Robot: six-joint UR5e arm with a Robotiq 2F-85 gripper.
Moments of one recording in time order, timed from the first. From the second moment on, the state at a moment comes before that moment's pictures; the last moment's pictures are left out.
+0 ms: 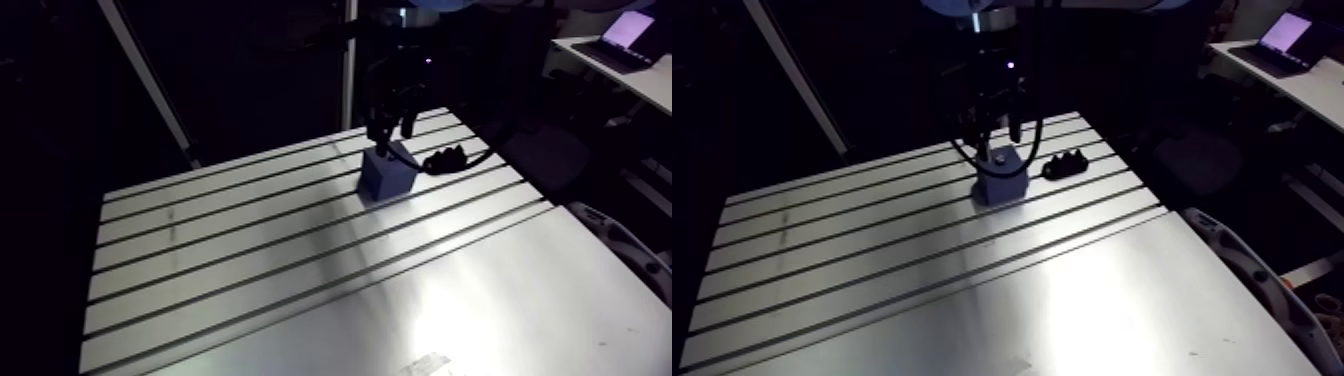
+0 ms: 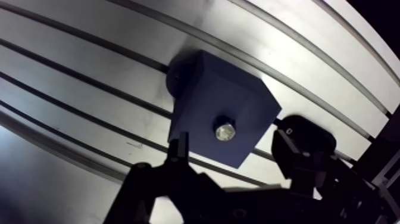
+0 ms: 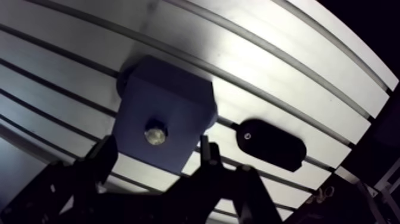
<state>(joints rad) -0.40 -1.16 1.70 -2.01 -1.66 -2.43</state>
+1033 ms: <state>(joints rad) -0.40 -1.16 1.64 -1.95 -1.65 -1.92</state>
